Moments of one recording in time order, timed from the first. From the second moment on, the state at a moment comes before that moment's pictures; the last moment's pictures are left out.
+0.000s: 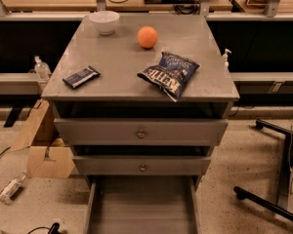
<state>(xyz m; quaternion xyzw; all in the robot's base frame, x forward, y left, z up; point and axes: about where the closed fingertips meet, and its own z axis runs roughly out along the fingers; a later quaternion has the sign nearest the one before) 0.322 -0.198 0.093 -0.60 0.72 0.18 0.29</state>
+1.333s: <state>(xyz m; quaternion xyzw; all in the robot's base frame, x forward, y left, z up) 0.370 -0.189 0.109 -0.62 0.70 0.16 0.31</state>
